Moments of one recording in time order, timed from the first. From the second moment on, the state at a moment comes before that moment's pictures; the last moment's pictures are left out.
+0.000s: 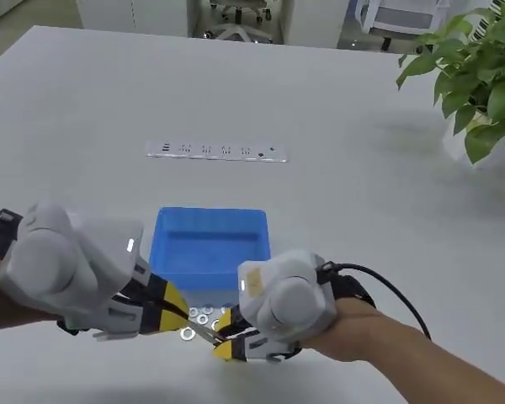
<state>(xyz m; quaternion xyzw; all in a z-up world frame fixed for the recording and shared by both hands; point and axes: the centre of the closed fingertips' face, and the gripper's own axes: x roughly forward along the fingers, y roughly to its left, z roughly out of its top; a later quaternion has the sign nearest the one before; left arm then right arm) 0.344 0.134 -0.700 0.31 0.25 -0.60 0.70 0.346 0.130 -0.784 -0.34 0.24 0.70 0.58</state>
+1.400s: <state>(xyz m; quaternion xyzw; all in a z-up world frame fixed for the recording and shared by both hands) 0.332 0.104 -0.699 0.25 0.23 -0.64 0.69 0.330 0.136 -0.780 -0.30 0.23 0.71 0.60</state>
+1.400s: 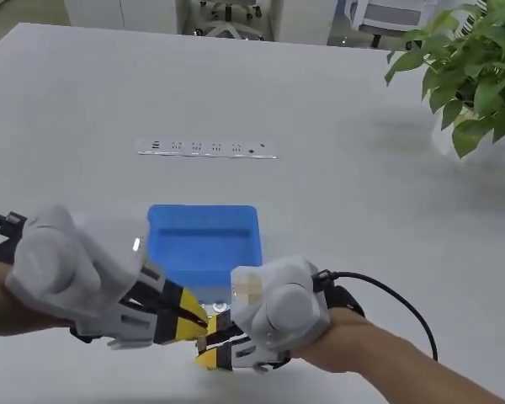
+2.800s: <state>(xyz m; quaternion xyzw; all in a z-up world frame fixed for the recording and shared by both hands) 0.351 0.104 -0.687 0.26 0.22 -0.63 0.70 0.360 0.110 -0.772 -0.28 0.25 0.66 0.65</state>
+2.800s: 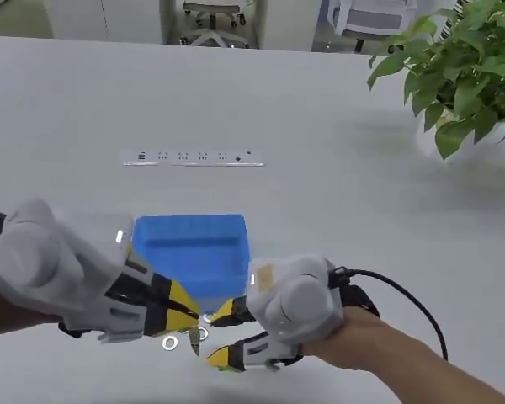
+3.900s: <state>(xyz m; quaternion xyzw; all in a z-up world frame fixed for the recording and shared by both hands) 0.368 0.102 -0.697 0.27 0.22 -0.62 0.70 0.381 0.060 -0.775 -0.25 0.27 0.59 0.72</state>
